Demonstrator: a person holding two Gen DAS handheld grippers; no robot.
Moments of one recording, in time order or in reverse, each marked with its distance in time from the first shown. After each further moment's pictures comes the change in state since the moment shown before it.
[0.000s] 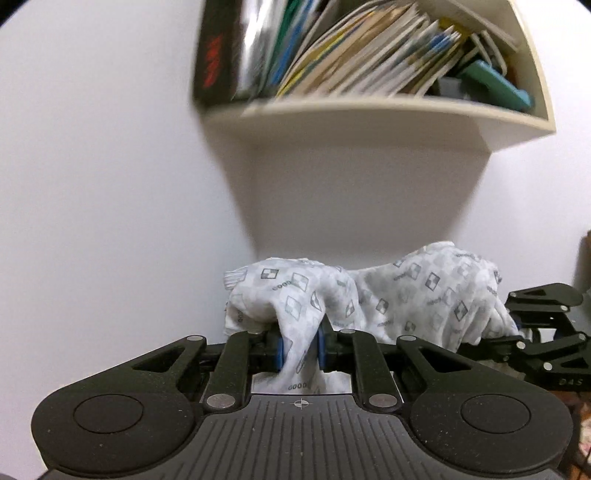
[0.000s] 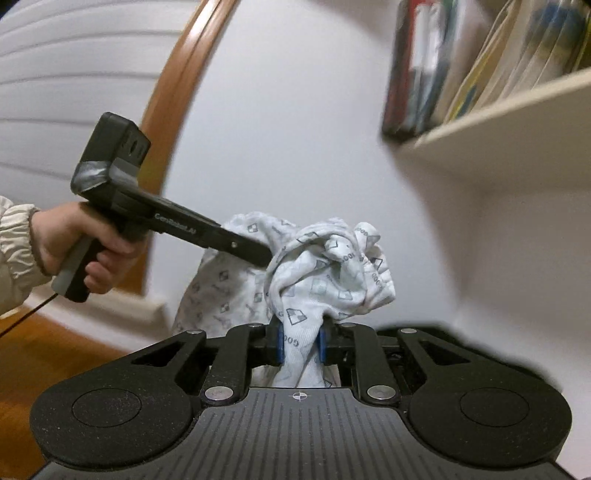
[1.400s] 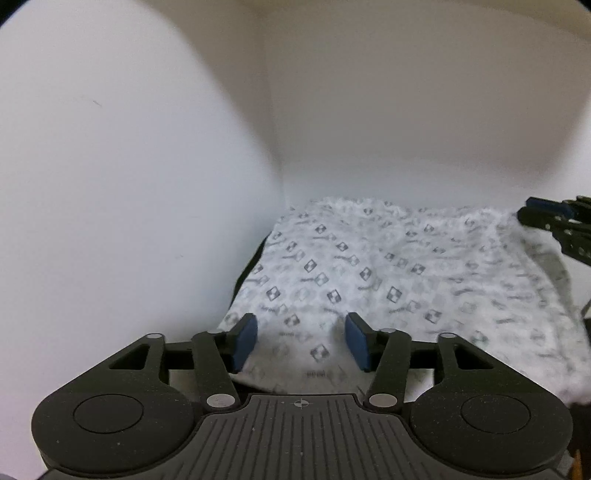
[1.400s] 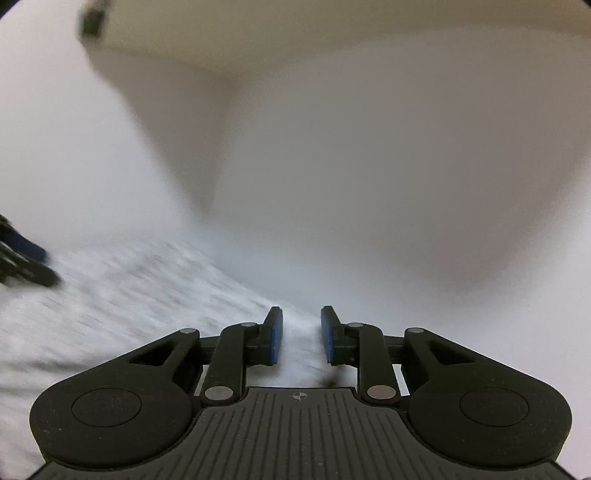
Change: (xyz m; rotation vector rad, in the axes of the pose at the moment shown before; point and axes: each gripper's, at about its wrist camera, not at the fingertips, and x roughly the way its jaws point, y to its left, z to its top) left arm 0.228 -0.015 -0.017 0.005 0.346 0.178; right arm 0.098 -0.210 -0.064 0.168 0.191 -0.486
